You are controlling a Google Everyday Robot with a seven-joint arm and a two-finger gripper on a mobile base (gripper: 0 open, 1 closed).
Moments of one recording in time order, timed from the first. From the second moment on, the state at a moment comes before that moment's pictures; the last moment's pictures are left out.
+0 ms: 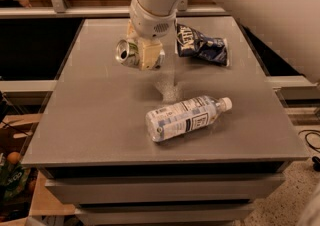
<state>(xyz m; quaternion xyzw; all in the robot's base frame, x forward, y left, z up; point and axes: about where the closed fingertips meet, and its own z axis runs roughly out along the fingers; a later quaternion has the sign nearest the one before) 0.592 0.045 0.912 -0.84 0.50 -0.01 0.20</state>
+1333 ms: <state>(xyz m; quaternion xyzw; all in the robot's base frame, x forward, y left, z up) 0.591 0.066 0.870 -0.89 0.44 -0.07 0.09</state>
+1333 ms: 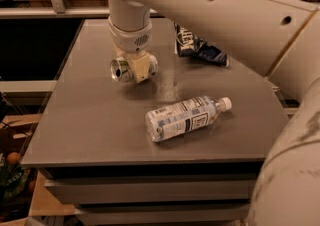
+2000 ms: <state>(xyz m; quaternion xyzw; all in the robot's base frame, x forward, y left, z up) 0.589 0.071 0.864 -0.89 0.44 -0.05 0.09</state>
